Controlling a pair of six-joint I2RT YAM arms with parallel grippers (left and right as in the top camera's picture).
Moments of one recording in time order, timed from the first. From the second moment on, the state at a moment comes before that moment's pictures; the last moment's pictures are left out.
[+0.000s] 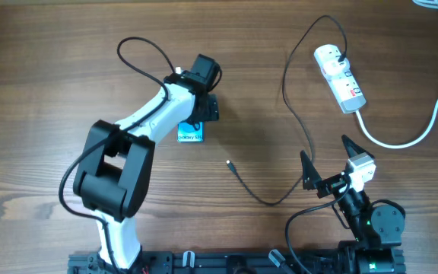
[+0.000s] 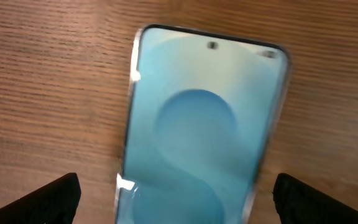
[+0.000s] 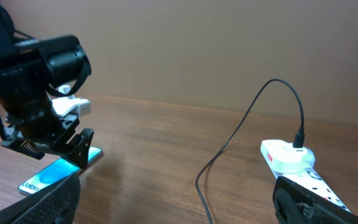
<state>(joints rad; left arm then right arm) -0.43 2.02 1.36 -0.73 -0.21 -0.56 0.02 0.02 0.01 0.02 -0.35 0.03</state>
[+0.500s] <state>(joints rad) -0.37 2.04 1.36 -0.72 -0.09 -0.48 0.02 0.02 0.01 0.02 -0.35 0.03</state>
